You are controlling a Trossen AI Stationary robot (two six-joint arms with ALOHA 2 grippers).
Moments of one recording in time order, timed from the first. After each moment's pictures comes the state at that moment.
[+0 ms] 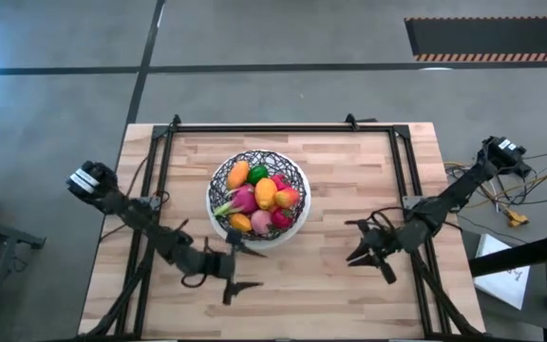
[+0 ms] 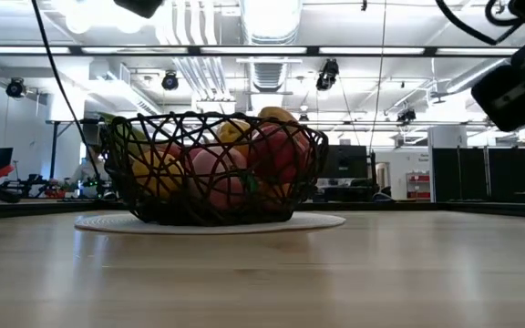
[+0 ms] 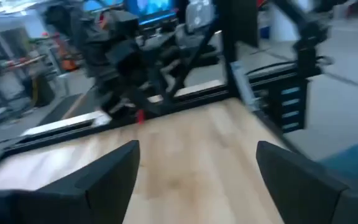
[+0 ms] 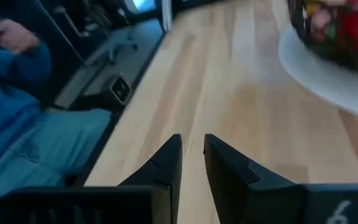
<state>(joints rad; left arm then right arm) -0.62 1.50 0.71 0.72 -0.53 0.13 0.68 0.93 0.22 0.35 0.23 0.46</state>
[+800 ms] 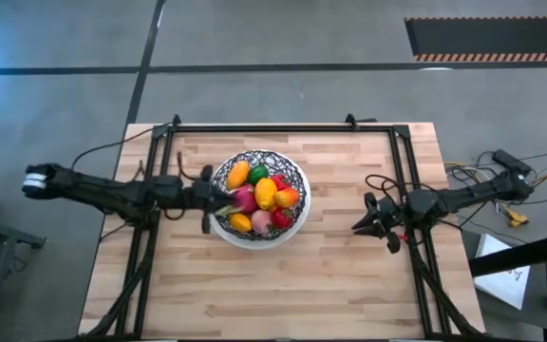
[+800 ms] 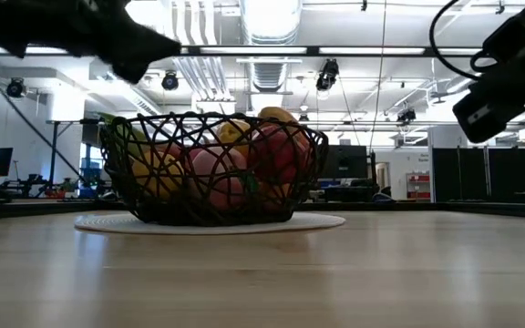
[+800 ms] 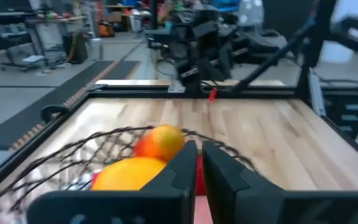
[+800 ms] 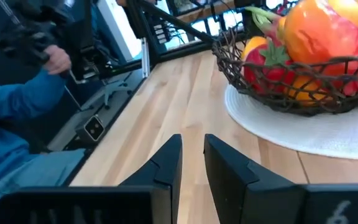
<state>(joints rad) -0.07 0.82 0.39 0.33 -0.11 0.00 0.22 0.19 0.03 0.09 -0.11 0.33</state>
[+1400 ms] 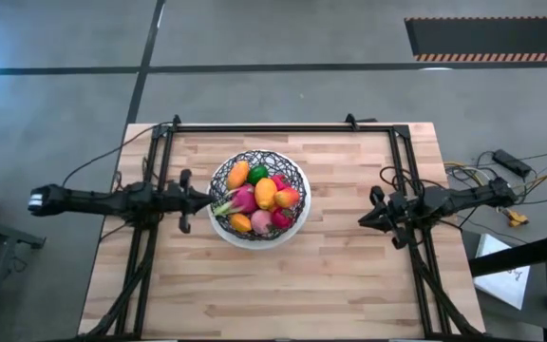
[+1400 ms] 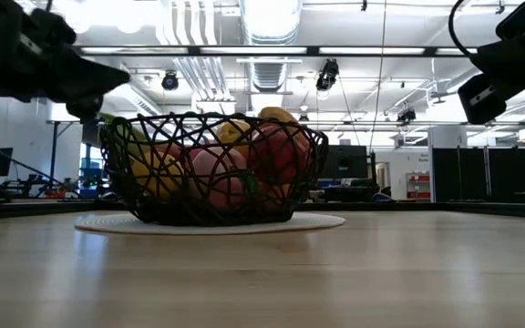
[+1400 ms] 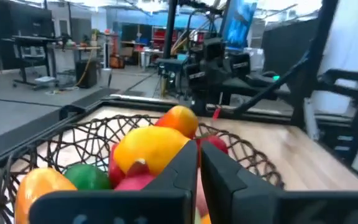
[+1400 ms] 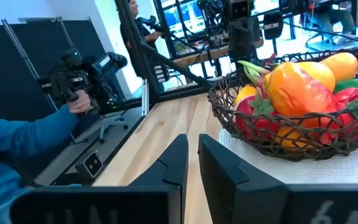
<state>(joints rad) -0.02 0.24 0.01 0.30 -0.12 -0.08 0.22 0.00 0.02 -0.02 -0.05 0.29</state>
